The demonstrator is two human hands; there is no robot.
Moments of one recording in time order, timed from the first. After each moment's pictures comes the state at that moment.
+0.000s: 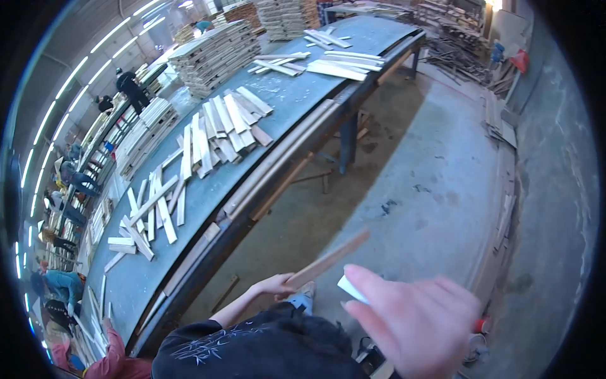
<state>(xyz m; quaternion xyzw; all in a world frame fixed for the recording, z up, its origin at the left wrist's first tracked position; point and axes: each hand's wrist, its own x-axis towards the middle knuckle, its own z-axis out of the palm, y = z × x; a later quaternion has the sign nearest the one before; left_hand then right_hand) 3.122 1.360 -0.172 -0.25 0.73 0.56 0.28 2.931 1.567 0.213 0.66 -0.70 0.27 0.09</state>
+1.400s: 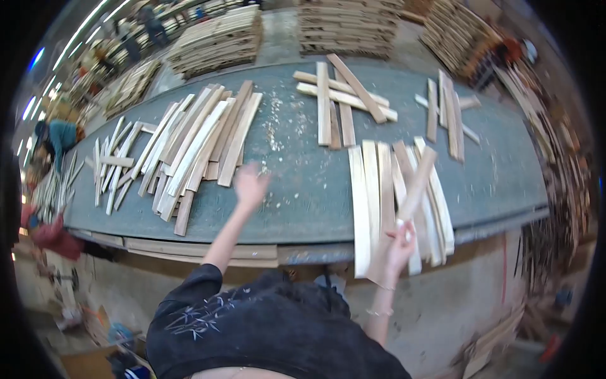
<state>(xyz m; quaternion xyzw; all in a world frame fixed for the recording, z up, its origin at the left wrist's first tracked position) 2.595 0.746 -0.122 -0.79 0.57 0.04 -0.24 2.226 0.809 -0.090 0.34 -0.65 0.60 -0.31</state>
